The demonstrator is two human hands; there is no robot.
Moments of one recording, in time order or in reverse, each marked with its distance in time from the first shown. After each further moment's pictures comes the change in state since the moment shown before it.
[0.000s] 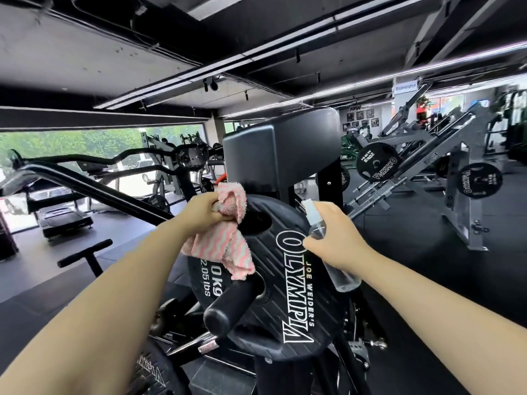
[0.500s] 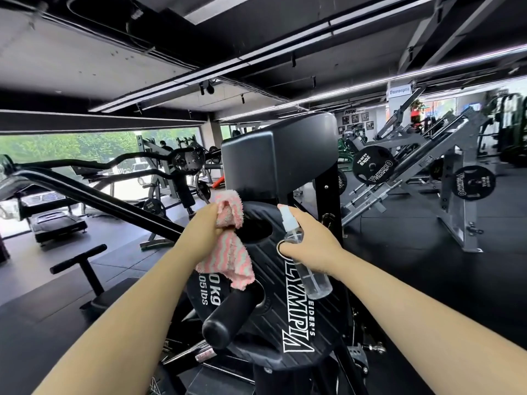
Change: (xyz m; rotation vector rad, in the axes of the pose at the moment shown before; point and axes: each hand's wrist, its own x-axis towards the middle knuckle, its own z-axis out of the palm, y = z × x) left_hand -0.019 0.003 0.023 0.055 0.159 0.009; right_hand 0.016 -0.017 0.022 -0.002 -0.112 0.083
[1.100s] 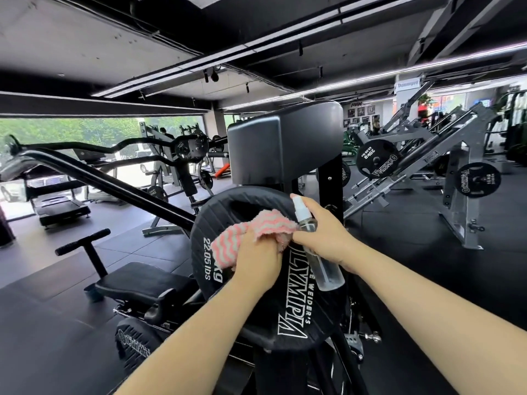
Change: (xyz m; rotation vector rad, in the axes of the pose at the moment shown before) left_hand -0.067 0.084 0.062 0.054 0.195 0.275; right_hand -0.007 0.013 -0.004 0.200 -0.026 -0.031
